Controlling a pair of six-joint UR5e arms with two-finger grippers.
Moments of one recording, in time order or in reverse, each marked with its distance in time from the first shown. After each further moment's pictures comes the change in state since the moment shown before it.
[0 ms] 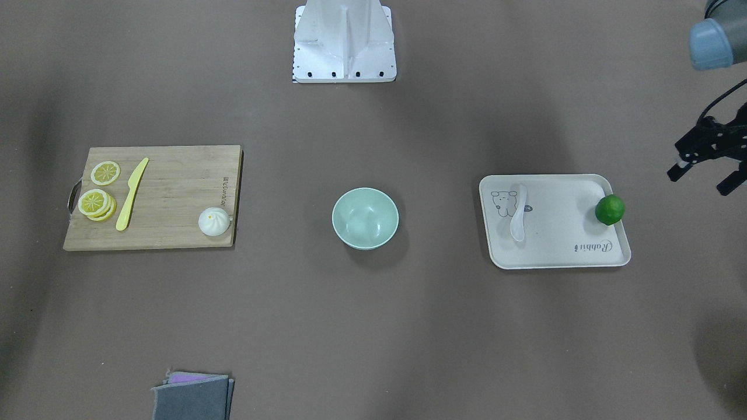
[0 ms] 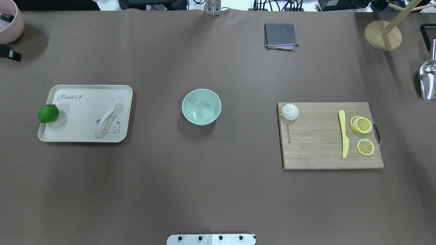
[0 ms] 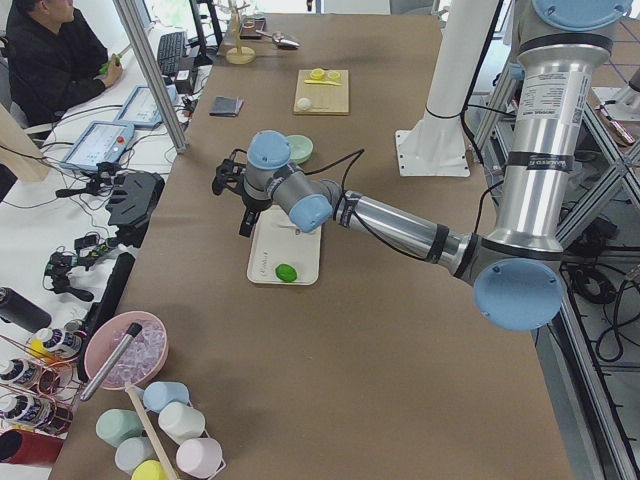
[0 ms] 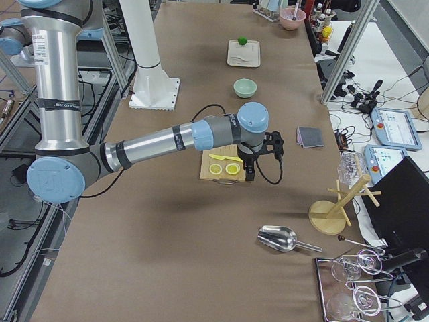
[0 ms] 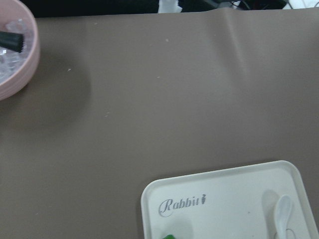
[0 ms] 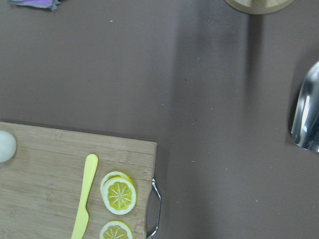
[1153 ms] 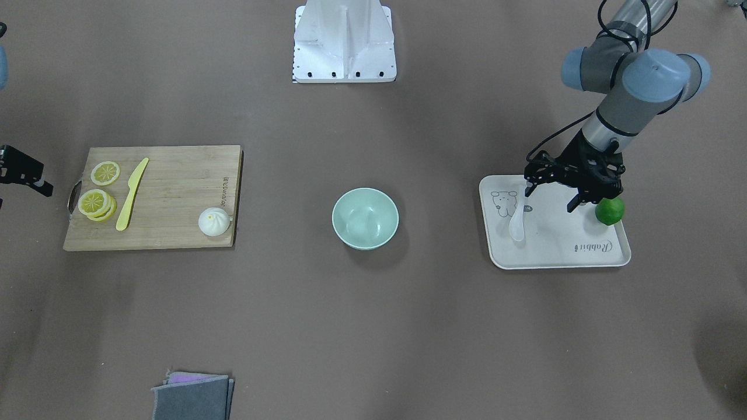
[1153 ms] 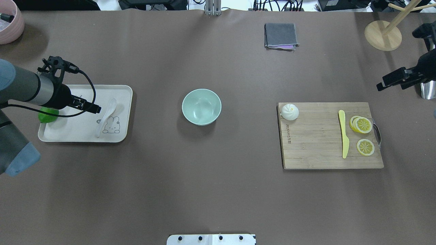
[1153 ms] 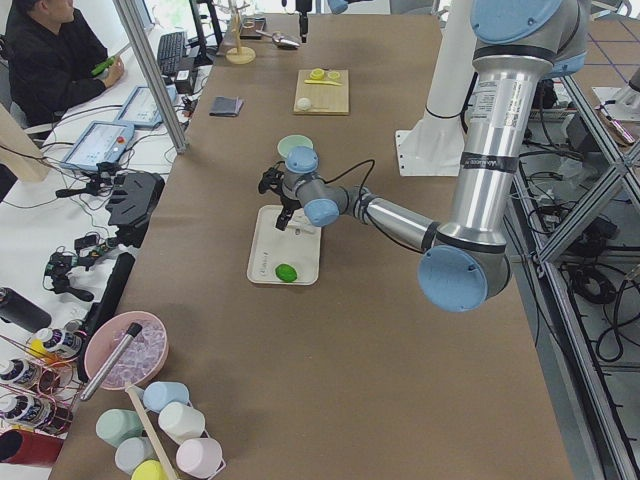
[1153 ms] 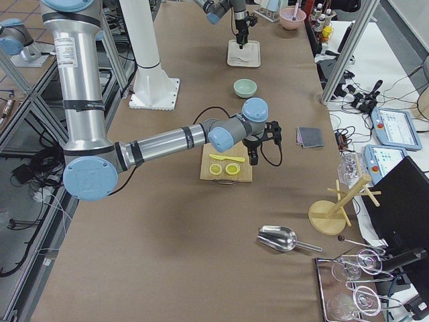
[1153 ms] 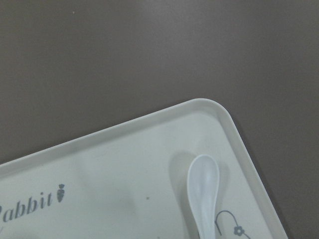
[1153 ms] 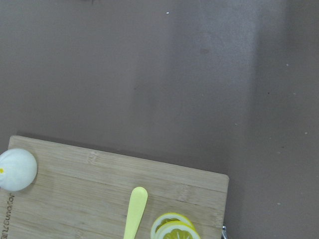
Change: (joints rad) left arm 0.435 -0.040 0.102 -0.139 0.318 -0.109; right arm -0.278 0.055 -0.098 0.362 -0.123 0.380
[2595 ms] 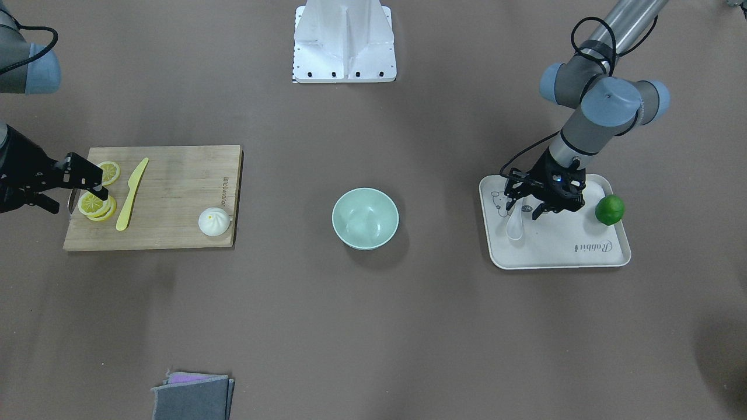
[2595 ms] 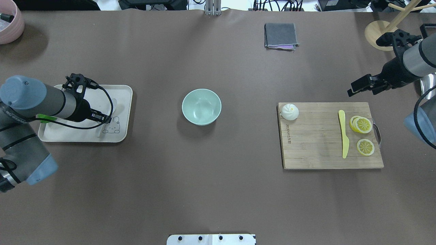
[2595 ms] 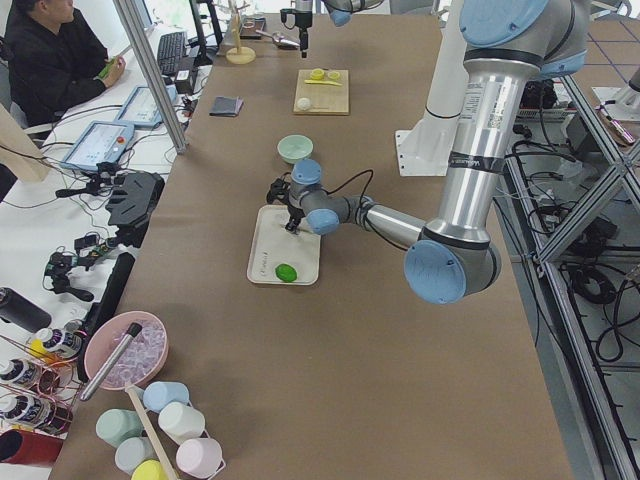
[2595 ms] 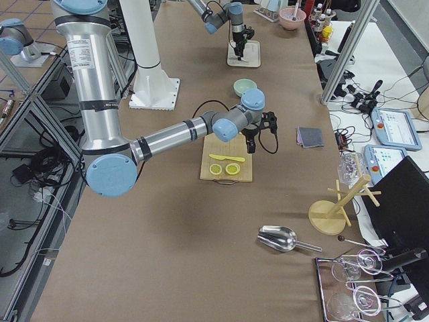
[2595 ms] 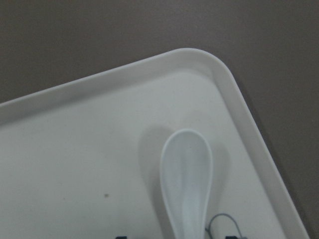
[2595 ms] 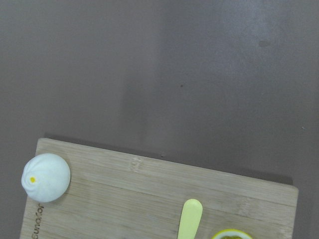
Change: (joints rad) left arm 0.084 -0.034 0.113 -0.087 0.048 -0.068; right arm -0.109 0.058 0.004 0.016 -0.058 0.115
